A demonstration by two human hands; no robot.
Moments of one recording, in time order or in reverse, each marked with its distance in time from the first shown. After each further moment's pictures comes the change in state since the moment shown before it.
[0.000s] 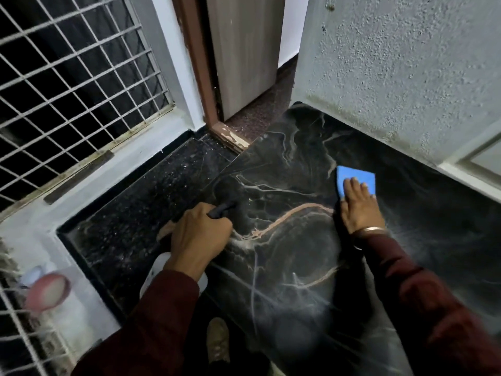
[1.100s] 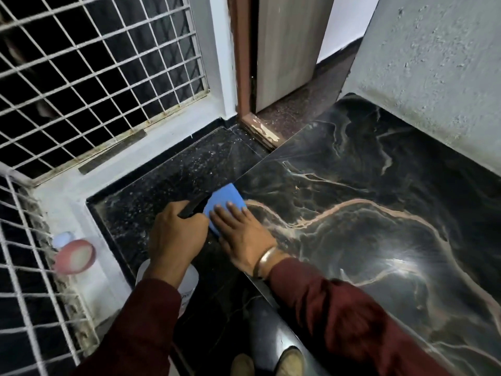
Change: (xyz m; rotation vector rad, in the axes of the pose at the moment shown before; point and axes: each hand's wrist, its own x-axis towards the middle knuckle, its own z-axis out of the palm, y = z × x) left_hand 0.012 -0.126 -0.033 -0.283 0.250 -0.169; right_hand -0.098 -0.282 0.082 0.017 -0.171 -0.873
